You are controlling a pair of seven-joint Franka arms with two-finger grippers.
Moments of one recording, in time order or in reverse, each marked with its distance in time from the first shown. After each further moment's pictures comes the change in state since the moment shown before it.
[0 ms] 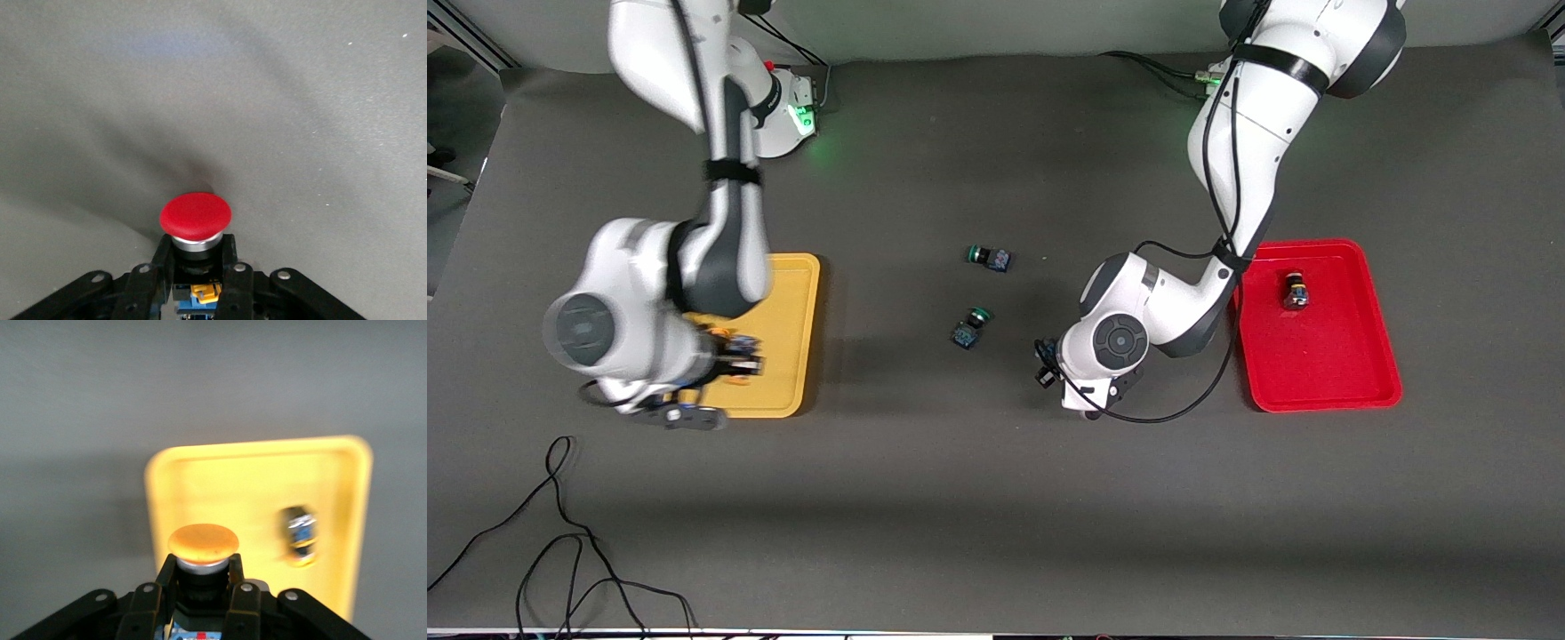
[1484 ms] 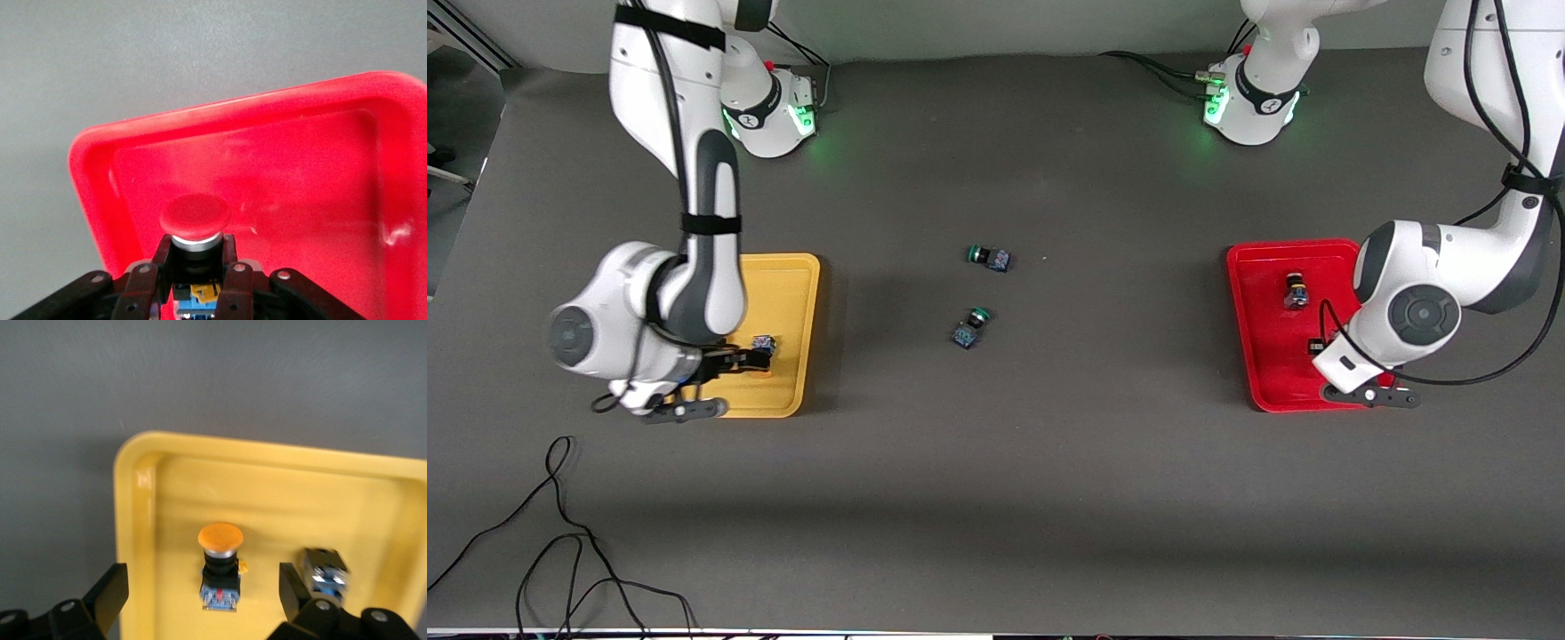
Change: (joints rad) left arm 0.608 -0.431 0.044 -0.603 0.551 0.138 1.090; right arm 0.007 0.025 0.010 -0.136 0.201 0.107 -0.170
